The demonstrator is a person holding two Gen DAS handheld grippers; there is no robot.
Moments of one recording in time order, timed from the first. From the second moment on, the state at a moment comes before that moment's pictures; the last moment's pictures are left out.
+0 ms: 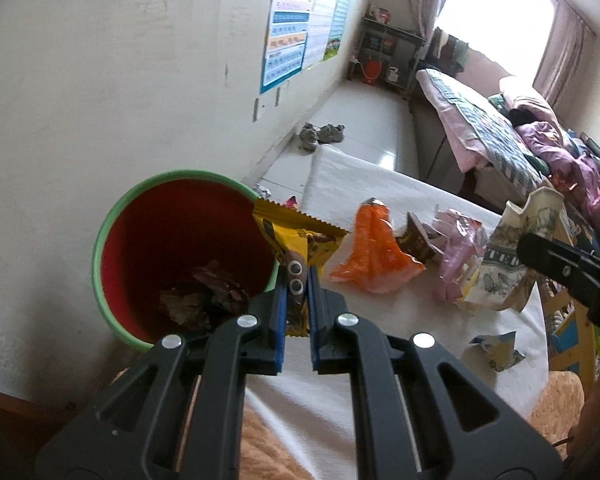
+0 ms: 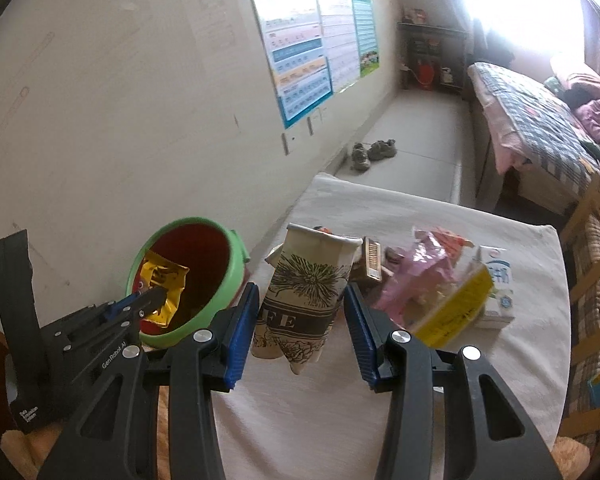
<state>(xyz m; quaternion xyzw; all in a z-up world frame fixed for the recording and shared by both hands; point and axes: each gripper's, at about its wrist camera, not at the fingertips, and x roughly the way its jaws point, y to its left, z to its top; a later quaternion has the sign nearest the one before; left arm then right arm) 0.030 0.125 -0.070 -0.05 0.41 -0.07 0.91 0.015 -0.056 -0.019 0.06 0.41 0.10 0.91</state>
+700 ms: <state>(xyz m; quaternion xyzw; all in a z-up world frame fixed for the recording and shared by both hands) 0.042 0.159 -0.080 -0.06 0.42 -0.04 0.90 0.043 -0.015 -0.037 0.02 0.43 0.13 0.89</state>
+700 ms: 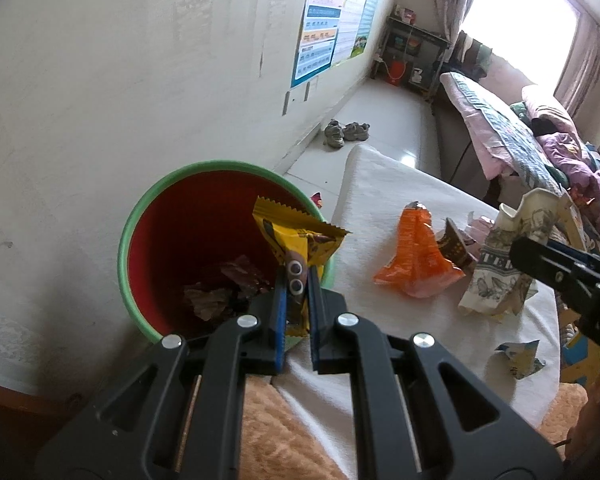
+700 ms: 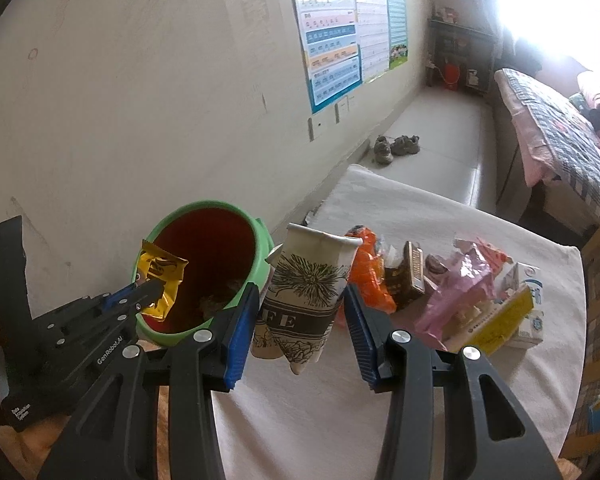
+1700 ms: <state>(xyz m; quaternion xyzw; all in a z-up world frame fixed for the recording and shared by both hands) 0.067 0.221 -0.107 -0.06 0.44 0.03 0.89 0.095 0.057 -0.045 -0.01 0.43 0.19 0.88</state>
